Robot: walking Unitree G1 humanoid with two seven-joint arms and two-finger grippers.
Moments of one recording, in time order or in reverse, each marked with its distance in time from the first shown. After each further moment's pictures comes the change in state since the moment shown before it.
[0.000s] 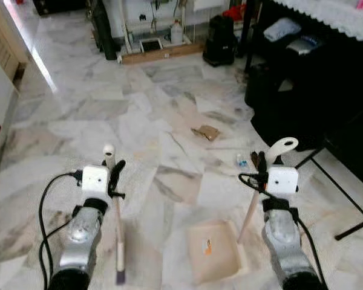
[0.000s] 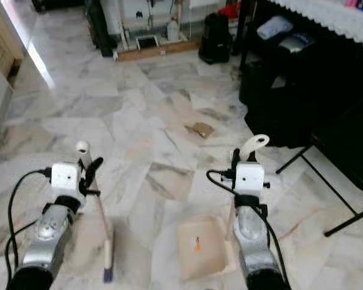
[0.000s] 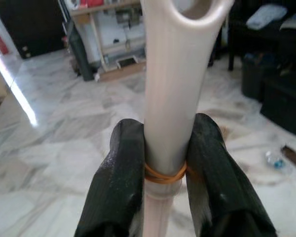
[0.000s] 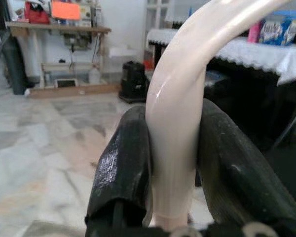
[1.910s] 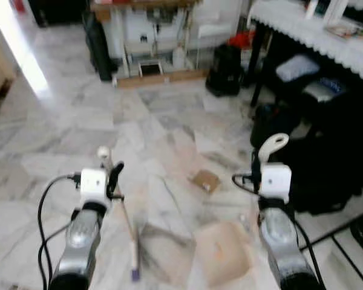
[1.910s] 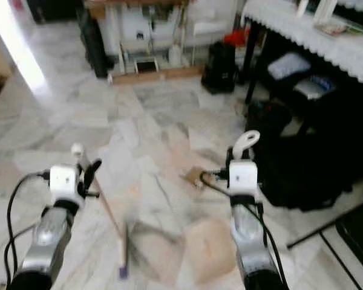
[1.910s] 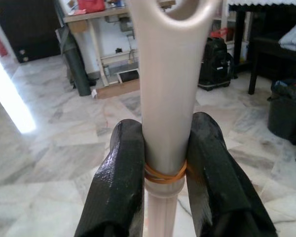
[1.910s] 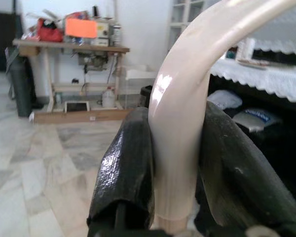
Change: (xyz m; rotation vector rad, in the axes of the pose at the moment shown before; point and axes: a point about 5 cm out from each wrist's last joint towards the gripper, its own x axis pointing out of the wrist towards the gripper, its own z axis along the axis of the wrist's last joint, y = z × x) left arm -0.004 0.010 -0.002 0.011 0.004 0.025; right arm 0.002 0.022 0.012 0.051 -0.046 0.057
